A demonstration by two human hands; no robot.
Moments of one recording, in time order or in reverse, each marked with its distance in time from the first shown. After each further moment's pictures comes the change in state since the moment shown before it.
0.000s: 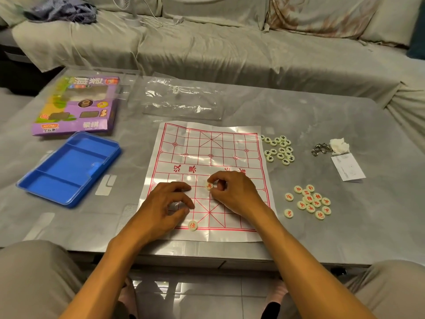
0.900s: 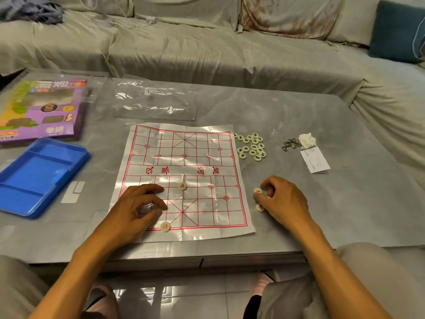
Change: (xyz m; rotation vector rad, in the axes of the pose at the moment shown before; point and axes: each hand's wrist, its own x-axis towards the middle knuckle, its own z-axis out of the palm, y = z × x) left_hand 0.001 0.009 -0.001 -0.007 0.007 0.020; right_hand -0.082 0.099 -0.088 -0.232 0.271 0.319
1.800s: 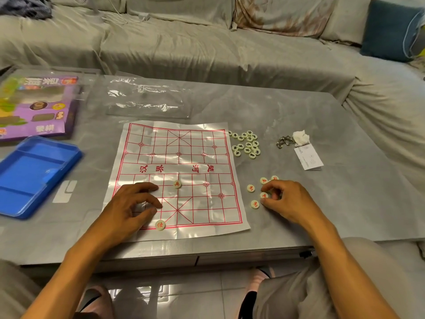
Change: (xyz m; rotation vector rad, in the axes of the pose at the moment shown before) left_hand 0.000 0.000 0.001 -0.003 0.004 0.012; right_hand -0.004 0.024 -0.020 0.060 -0.185 -0.001
